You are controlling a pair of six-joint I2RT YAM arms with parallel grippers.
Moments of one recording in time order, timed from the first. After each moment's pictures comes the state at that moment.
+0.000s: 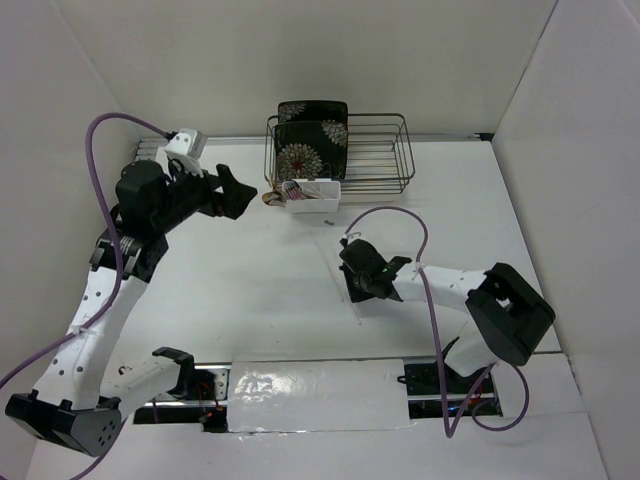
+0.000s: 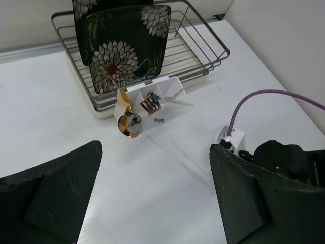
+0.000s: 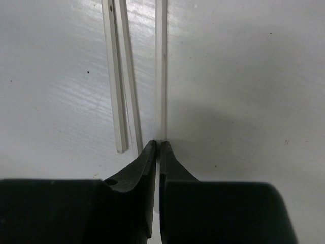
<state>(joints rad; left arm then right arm) -0.24 1.00 1.22 -0.39 0.32 -0.22 0.78 1.47 0.70 -0.26 0.13 0.43</state>
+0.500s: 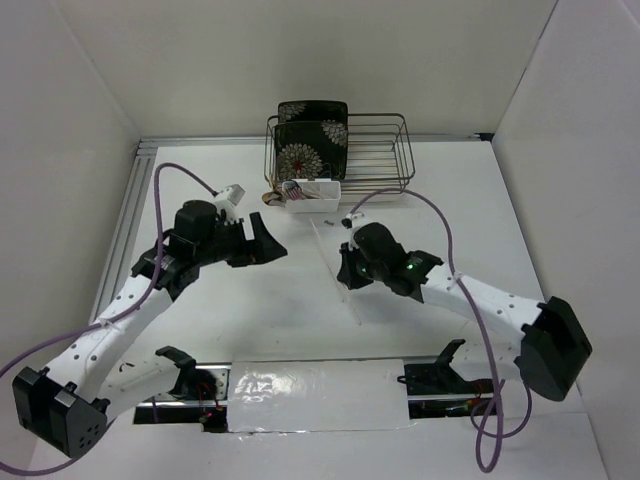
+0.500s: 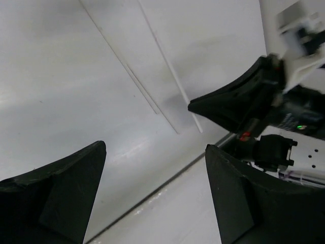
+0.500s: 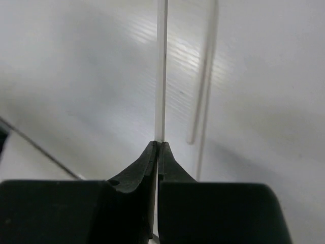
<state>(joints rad) -0.39 0.98 0.90 -0.46 0.36 -0.58 0.78 1.25 0.76 -0.32 0.01 0.43</state>
